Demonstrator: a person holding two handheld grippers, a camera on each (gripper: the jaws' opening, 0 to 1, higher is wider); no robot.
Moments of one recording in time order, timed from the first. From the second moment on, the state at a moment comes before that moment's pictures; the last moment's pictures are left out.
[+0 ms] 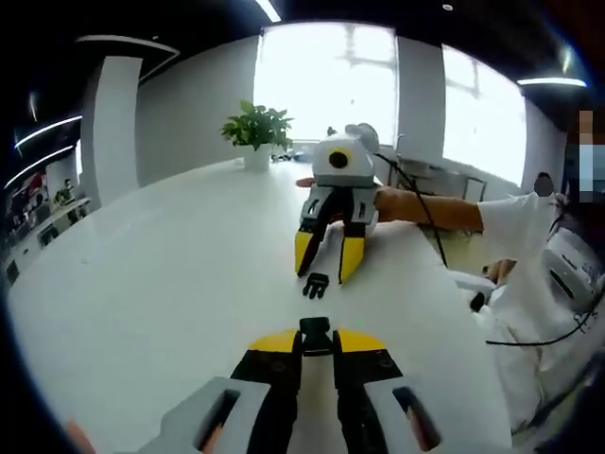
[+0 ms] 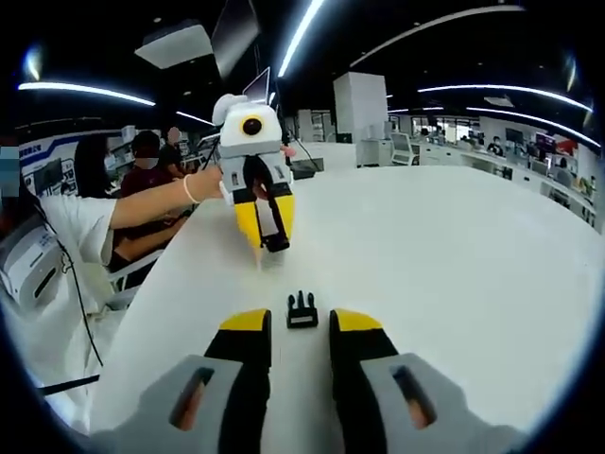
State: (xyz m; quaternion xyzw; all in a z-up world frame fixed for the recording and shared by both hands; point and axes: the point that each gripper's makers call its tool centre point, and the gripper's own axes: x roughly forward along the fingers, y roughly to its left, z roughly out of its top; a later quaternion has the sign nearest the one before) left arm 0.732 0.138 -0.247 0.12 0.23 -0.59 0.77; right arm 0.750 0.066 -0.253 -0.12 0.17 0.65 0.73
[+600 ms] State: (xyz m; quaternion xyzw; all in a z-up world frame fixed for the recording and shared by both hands) left arm 0.725 0.135 -0.254 0.14 0.24 -0.59 0.76; right arm 0.748 0.064 -0.255 -0.17 0.15 0.65 0.73
